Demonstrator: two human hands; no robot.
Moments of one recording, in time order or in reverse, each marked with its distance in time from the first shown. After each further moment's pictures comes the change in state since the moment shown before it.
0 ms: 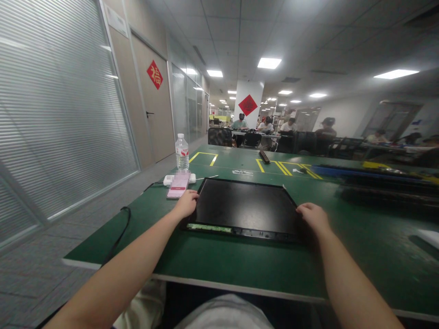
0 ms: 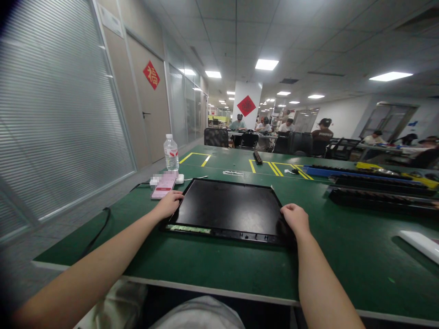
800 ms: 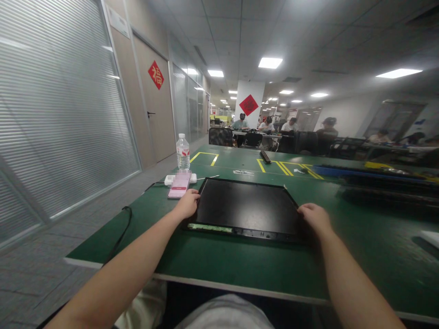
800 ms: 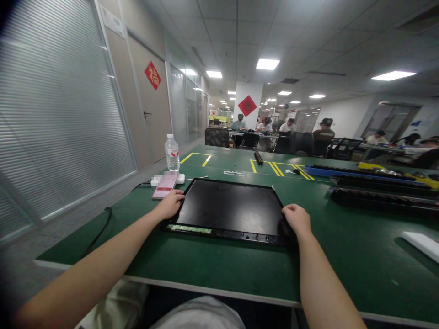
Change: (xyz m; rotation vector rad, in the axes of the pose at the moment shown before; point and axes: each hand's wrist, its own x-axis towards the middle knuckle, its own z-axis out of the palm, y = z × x) left_hand -0.008 0.011 -0.007 0.087 -0.045 0.074; right_hand 0.002 0.003 0.001 0.000 0.008 -0.005
